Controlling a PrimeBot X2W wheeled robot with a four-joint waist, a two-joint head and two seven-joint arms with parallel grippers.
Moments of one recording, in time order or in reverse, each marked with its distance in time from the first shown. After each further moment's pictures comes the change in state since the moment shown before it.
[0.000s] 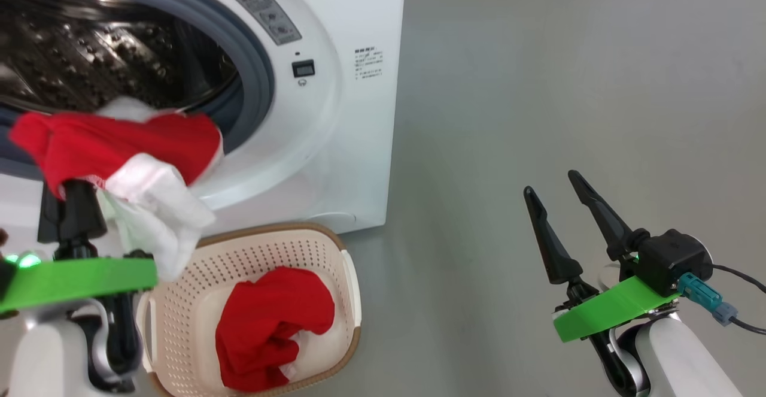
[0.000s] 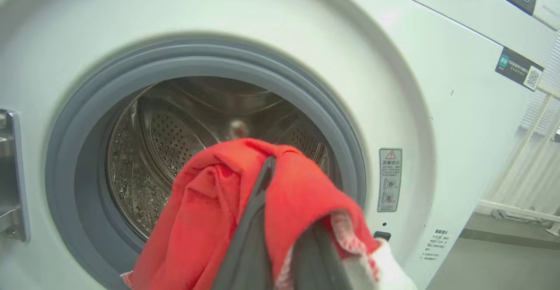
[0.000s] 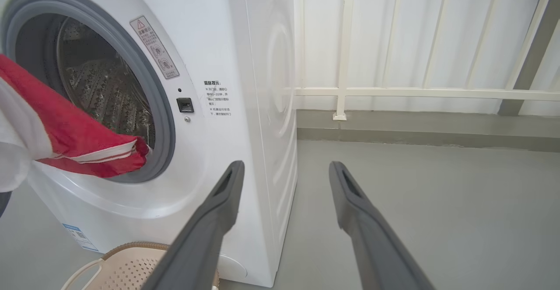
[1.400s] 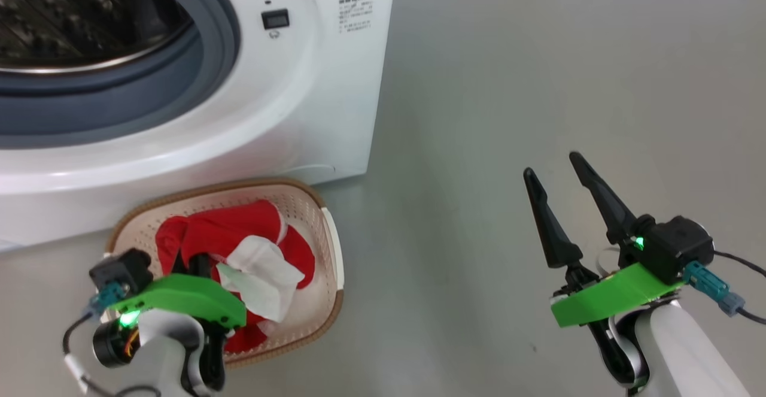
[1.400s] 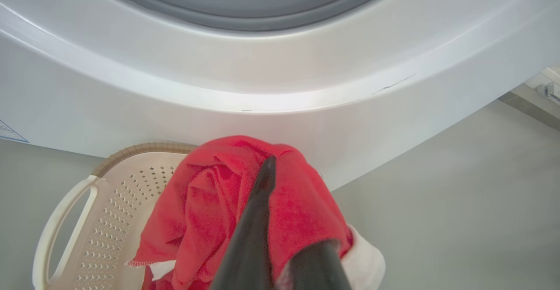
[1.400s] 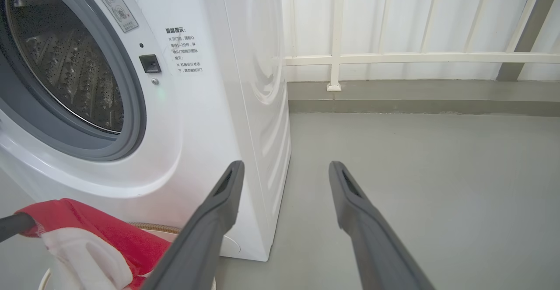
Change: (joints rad) left arm -0.048 -0.032 -0.241 0.486 -0.160 0.097 0.033; right arm -0.022 0.014 -0.012 -0.028 0.002 0.000 0.000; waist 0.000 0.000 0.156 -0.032
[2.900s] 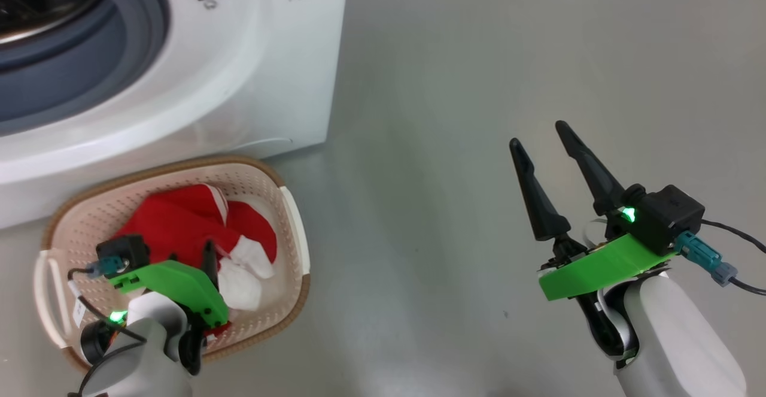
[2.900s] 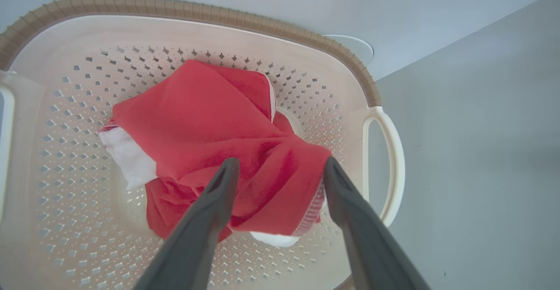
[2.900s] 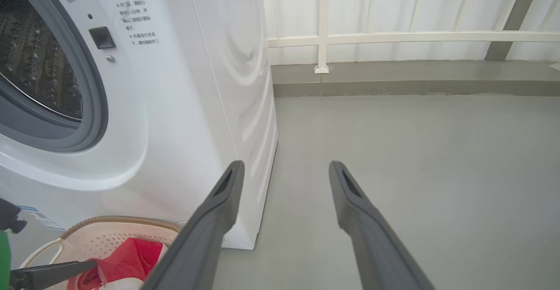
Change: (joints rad) left arm -0.306 0.034 -0.068 0.633 -0.012 -0.121 0.083; right arm -0.101 0.010 0.042 0.031 0.035 0.000 0.000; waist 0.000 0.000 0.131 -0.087
